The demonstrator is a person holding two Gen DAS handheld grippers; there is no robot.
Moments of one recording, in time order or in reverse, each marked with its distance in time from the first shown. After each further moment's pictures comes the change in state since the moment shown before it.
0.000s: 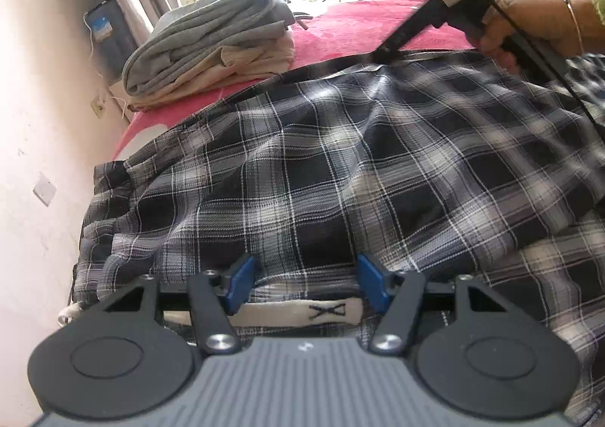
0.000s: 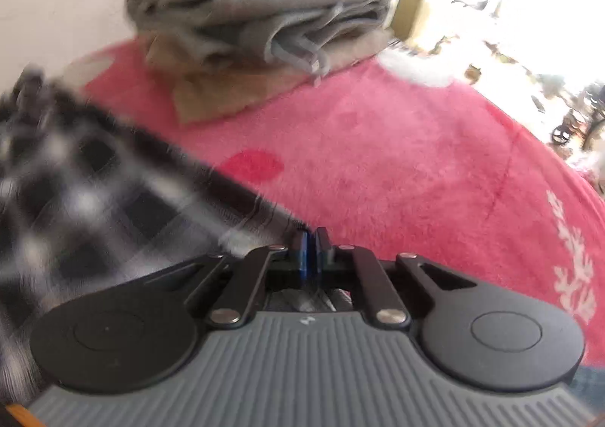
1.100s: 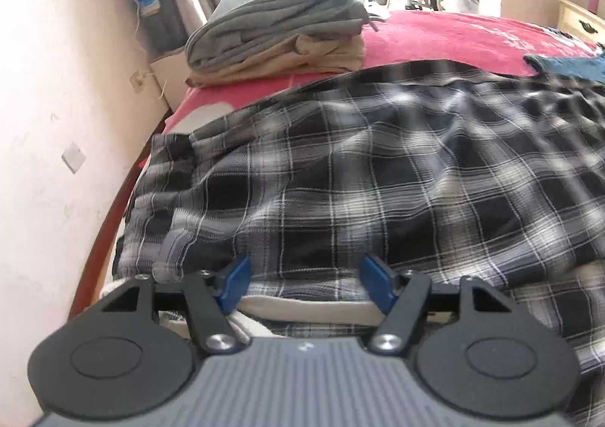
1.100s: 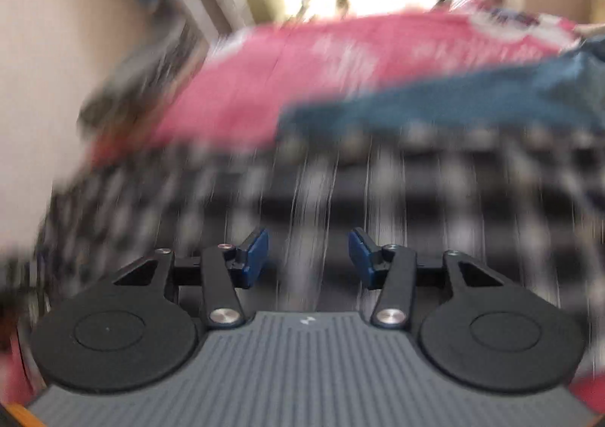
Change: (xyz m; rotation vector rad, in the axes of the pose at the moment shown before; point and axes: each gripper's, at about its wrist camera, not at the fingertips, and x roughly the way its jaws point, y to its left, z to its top) left arm 0.000 0.042 -0.007 -0.151 0.005 0.068; right arm -0.198 -0.094 -0.190 0.541 0.088 -0.180
